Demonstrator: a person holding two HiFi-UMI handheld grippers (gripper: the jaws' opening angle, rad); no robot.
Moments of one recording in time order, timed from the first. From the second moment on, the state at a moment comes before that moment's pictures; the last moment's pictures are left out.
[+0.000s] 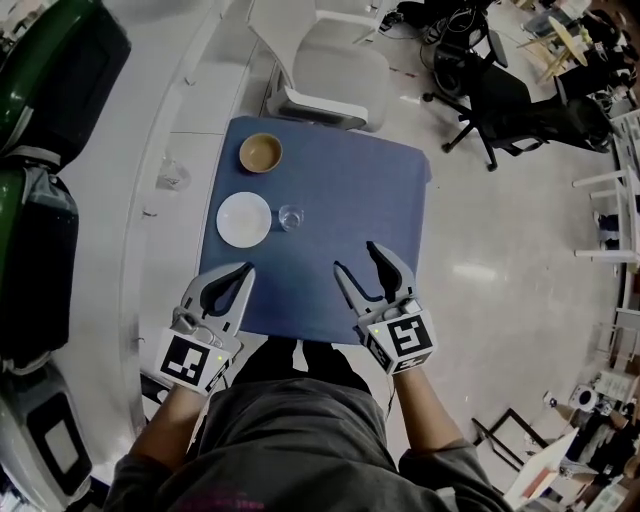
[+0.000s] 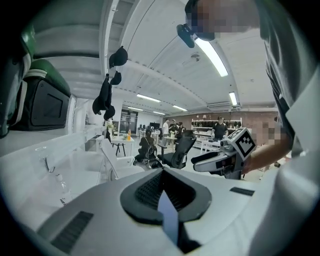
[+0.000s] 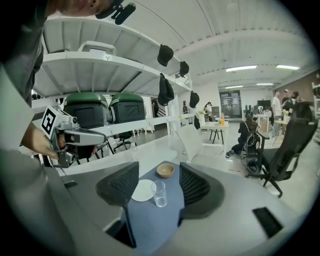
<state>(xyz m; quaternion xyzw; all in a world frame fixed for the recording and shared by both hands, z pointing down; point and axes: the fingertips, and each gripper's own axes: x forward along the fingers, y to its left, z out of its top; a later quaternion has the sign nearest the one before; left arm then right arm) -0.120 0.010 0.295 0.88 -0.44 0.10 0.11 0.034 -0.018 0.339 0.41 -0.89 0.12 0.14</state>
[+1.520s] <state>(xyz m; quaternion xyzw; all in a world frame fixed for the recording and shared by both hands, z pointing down) -0.048 -0.005 0.236 0.86 -0.50 0.10 0.04 0.111 -0.021 0.265 0.37 -0.92 0.13 0.07</state>
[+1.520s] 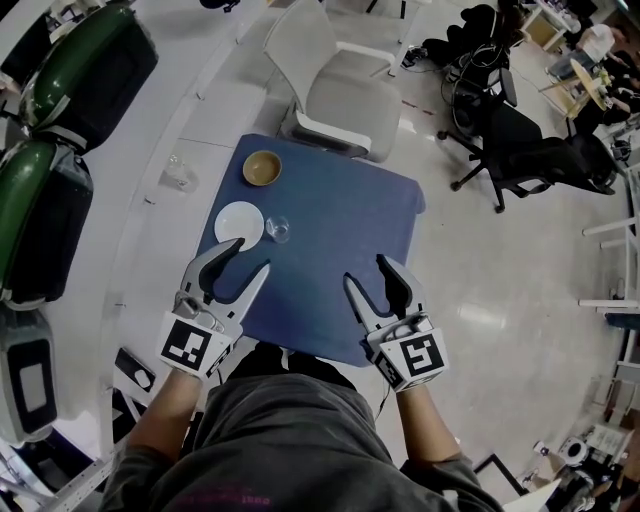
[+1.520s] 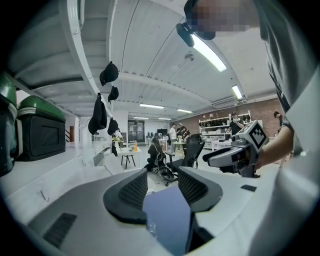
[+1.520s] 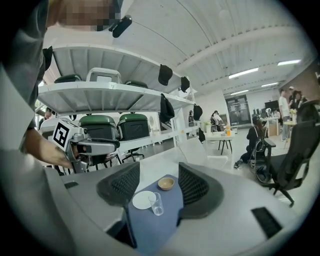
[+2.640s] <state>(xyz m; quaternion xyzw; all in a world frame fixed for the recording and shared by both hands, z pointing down) -0.224 -0.043 0.486 0.79 -0.53 0.19 0.24 -0.070 -0.013 0.479 0.29 -0.89 0.34 0.13</state>
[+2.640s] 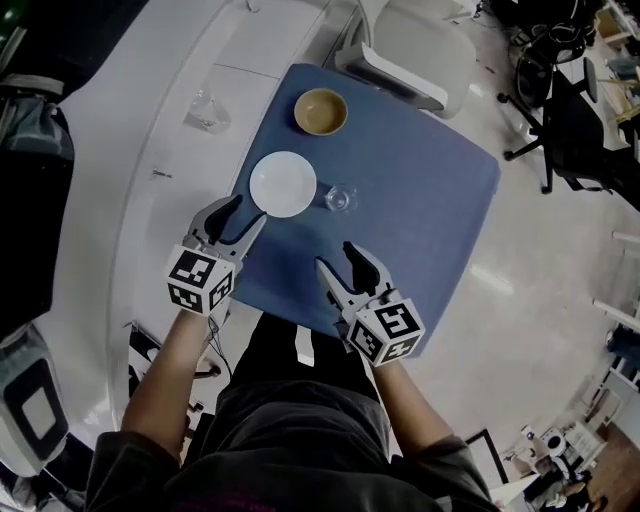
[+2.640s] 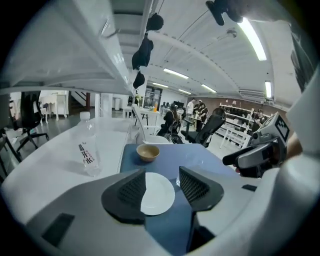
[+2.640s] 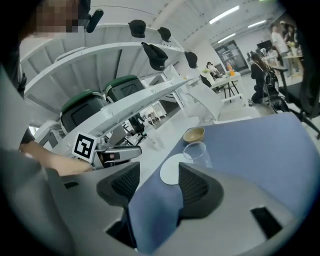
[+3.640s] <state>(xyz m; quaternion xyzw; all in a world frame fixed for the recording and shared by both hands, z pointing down) -0.278 -0.125 0.650 0.77 -0.50 0.23 0.33 -0.140 -0.040 0.635 0.33 -0.80 0.49 0.11</state>
